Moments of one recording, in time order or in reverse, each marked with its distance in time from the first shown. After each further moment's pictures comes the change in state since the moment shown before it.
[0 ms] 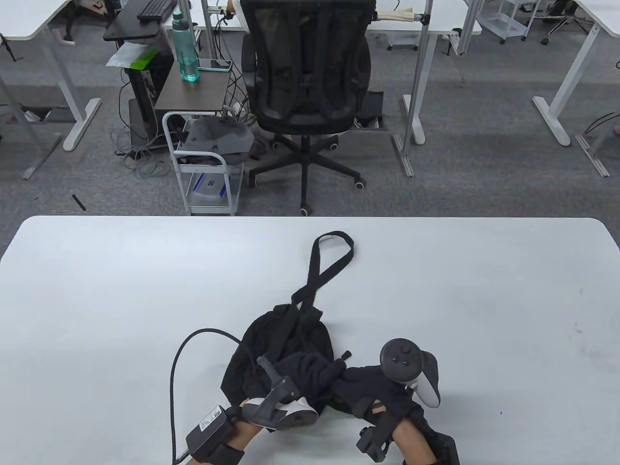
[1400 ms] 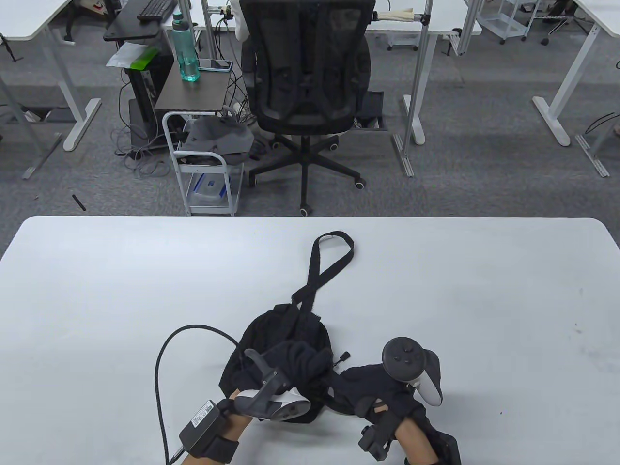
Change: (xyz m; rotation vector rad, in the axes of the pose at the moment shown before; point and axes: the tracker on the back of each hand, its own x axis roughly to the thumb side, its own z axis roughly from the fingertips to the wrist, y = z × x) left_hand -0.028 -0.003 0.009 -0.044 0.044 -0.150; right_hand -0.001 -0.005 0.000 0.007 -0.022 -0.040
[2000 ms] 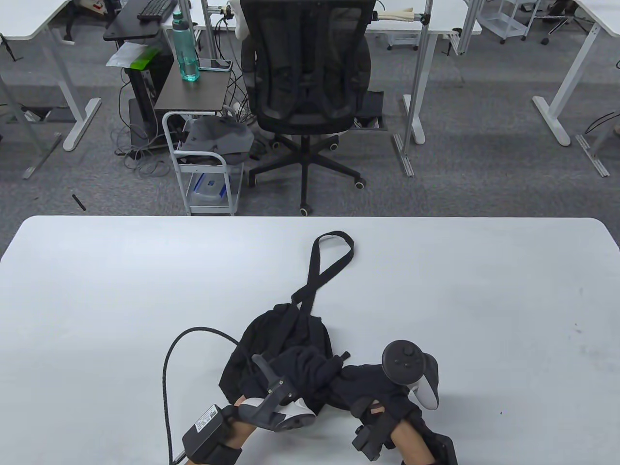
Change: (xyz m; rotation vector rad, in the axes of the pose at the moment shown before) left_hand 0.022 0.011 -0.005 0.059 -0.067 0.036; right_hand 0.002 0.007 0.000 -0.036 -0.026 -0.016
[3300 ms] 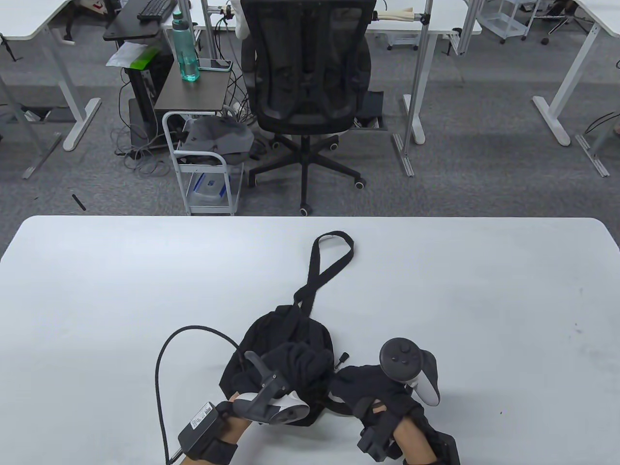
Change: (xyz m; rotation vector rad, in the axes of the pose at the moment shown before) left_hand -0.009 -0.004 0.005 -0.014 0.048 0.051; right_hand -0.006 -0.003 -0.002 0.038 0.029 0.011
